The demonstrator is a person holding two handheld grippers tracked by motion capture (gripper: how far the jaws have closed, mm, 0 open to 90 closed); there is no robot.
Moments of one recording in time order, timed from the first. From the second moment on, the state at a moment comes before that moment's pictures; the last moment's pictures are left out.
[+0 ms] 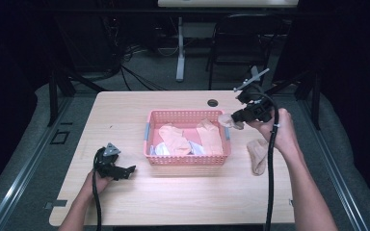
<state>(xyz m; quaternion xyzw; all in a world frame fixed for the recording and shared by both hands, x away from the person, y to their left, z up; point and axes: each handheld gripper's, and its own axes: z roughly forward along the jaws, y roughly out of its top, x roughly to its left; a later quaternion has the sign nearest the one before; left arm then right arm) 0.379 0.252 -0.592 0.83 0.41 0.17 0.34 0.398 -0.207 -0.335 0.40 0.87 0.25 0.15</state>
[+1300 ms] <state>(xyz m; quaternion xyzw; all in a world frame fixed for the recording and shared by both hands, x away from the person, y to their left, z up) 0.378 0.252 -0.592 0.83 0.41 0.17 0.34 0.415 -0.279 -0.439 0.48 0.85 0.17 0.11</state>
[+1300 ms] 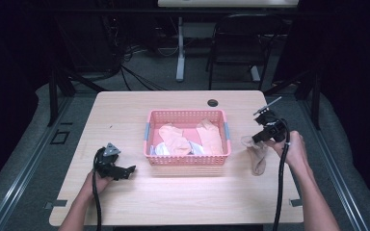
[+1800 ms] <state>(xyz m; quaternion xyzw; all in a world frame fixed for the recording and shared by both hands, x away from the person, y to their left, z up) 0.378 0.252 -0.592 0.83 0.41 0.17 0.34 0.426 -0.271 -0.502 0.49 0.86 0.13 0.05</state>
